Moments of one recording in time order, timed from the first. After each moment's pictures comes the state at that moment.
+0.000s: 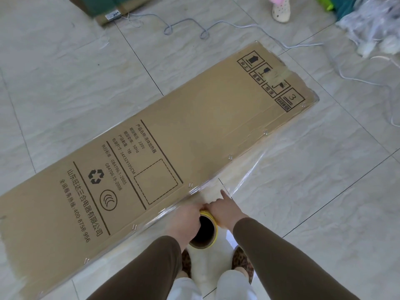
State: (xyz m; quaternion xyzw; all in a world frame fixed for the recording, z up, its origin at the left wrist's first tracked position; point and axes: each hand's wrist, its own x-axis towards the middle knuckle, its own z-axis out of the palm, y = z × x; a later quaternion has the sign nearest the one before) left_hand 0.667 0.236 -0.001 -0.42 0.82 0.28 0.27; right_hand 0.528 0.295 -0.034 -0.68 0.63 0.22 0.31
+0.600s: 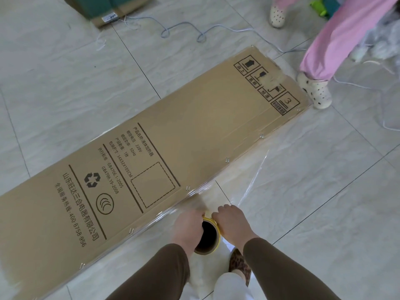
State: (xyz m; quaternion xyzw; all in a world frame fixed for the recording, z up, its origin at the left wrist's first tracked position) left_hand 0.660 0.254 0.004 -0.45 0.81 0.30 0.23; right_hand 0.527 0.337 -0.030 -0.63 0.71 0.15 0.29
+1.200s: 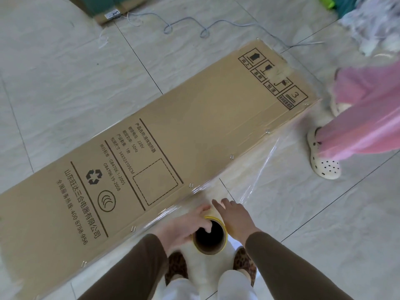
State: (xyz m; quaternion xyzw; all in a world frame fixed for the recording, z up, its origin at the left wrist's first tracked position) left_hand 0.672 0.229 0.002 -0.48 0.41 0.74 0.24; right_hand 0.524 0.343 -0.072 -0.60 0.73 0.12 0.29
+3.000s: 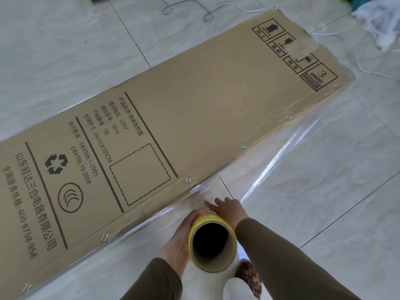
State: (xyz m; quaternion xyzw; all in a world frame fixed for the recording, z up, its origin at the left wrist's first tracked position) left_hand 0.665 0.253 -0.092 -0.57 0.04 0.82 0.00; right_hand 0.514 0.313 -0.209 -0.67 0.64 0.24 0.27
